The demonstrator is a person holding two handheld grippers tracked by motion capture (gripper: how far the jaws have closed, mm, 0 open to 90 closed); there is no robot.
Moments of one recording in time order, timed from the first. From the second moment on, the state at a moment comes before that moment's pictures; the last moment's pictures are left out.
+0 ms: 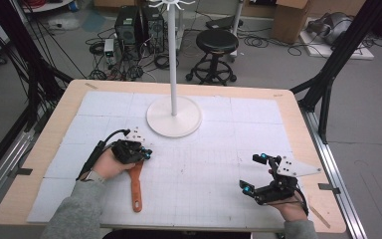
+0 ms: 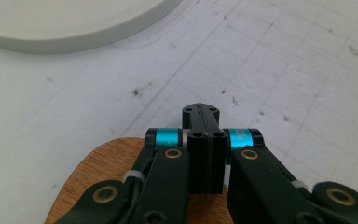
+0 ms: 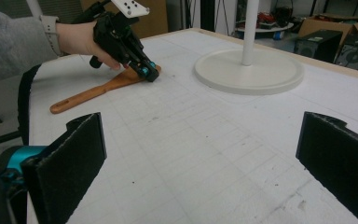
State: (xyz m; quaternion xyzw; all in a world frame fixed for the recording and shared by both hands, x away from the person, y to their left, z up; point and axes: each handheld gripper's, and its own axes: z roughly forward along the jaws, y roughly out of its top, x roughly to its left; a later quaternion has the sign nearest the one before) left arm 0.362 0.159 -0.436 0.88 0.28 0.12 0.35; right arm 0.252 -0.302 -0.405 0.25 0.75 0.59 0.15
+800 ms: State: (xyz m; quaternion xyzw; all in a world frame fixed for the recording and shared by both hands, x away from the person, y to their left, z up) left arm 0.340 0.233 -0.439 0.85 0.34 0.15 0.36; right arm 0.257 -0.294 -0.409 0.25 0.77 0.57 0.14
